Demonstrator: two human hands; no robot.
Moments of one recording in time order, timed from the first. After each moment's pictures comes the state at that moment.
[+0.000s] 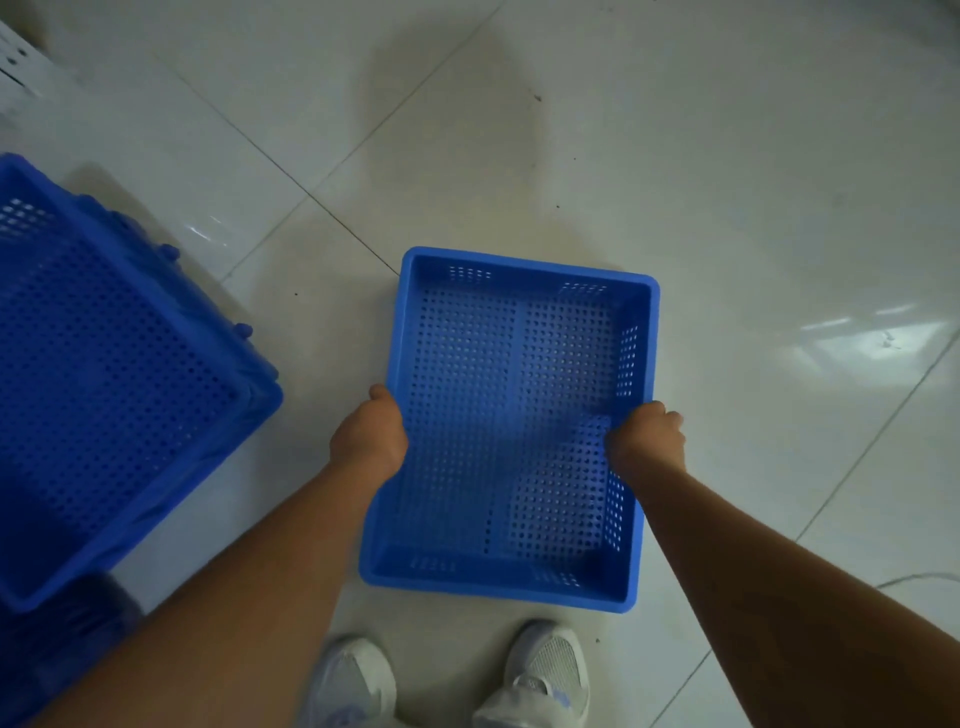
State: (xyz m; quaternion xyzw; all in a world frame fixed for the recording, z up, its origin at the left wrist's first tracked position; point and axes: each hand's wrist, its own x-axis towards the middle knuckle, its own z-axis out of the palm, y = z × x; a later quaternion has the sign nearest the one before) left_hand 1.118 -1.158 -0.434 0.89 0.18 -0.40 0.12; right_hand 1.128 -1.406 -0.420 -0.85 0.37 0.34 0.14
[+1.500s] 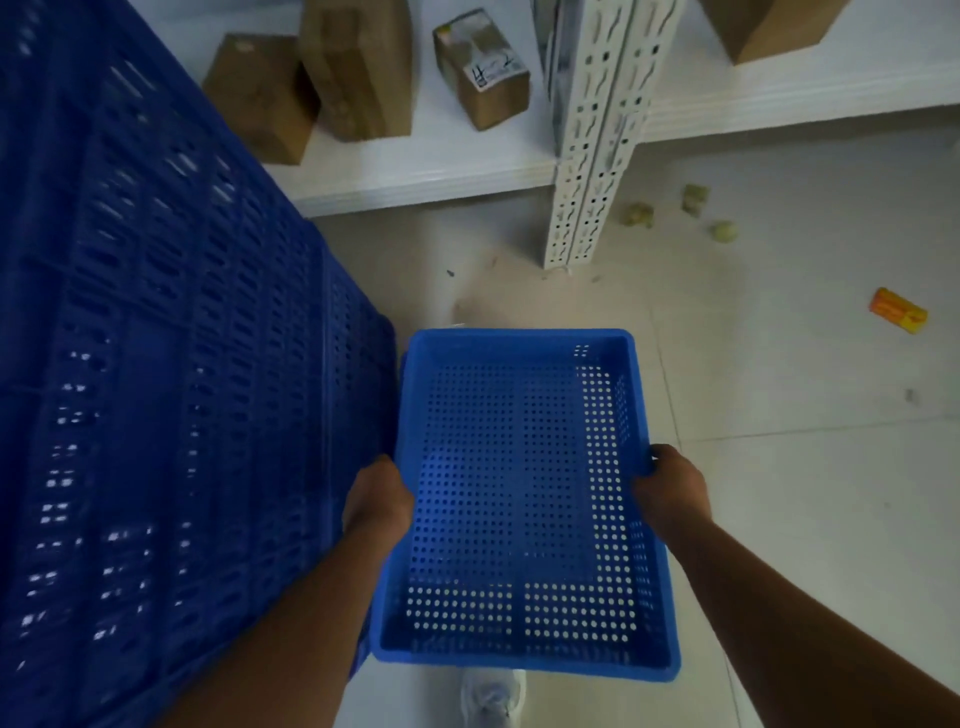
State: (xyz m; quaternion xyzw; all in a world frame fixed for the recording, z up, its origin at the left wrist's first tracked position) left_hand 1.063 -0.783 -0.187 0.73 0.58 -0.26 0.27; right_hand 1.263 -0.971 -0.202 -0.91 -0.03 0.37 0.20
